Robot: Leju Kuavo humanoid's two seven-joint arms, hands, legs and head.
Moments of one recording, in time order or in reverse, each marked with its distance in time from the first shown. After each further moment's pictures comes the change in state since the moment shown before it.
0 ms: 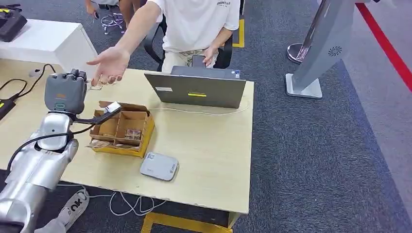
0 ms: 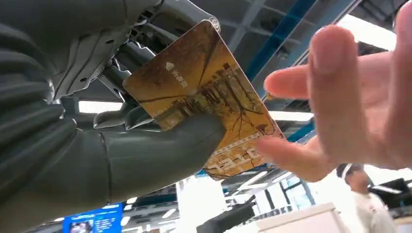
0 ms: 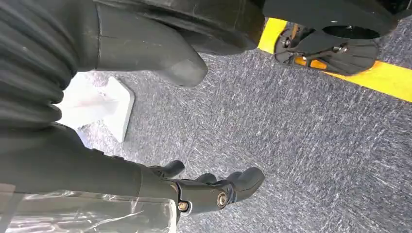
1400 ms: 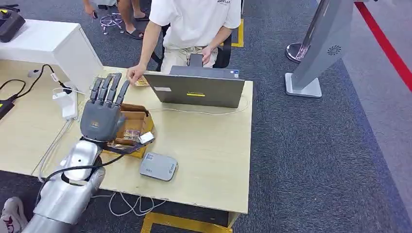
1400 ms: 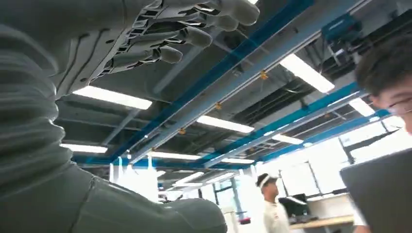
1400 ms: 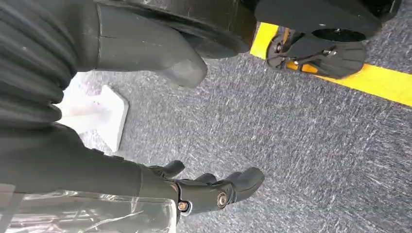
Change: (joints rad) left arm 0.307 -0.139 -0.009 -0.404 0.028 -0.041 -0.138; right arm 0.002 0.000 -0.007 0.000 -0.052 0.000 -0.031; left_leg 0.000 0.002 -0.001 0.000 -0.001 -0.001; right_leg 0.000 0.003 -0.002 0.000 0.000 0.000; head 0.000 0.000
